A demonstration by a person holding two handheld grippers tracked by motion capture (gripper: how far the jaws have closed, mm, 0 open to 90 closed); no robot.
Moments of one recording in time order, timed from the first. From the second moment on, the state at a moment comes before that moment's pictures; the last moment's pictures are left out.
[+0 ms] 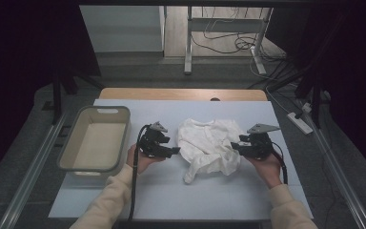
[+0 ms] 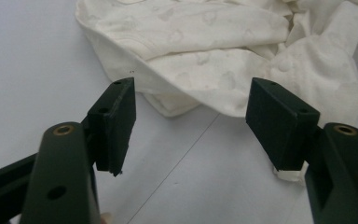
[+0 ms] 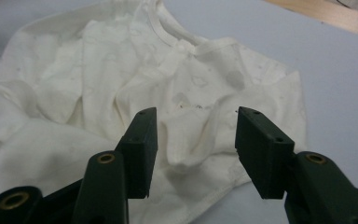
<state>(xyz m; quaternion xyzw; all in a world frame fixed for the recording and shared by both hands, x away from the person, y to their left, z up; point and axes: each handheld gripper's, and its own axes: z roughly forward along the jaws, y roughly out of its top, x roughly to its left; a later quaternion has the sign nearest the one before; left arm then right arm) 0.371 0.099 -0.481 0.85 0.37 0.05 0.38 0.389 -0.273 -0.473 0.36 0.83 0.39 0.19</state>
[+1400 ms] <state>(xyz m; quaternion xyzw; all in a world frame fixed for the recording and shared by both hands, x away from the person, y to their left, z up) 0.374 0.102 -0.489 0.85 0.37 0.04 0.37 0.394 -0.356 -0.483 0.45 0.80 0.34 0.21</state>
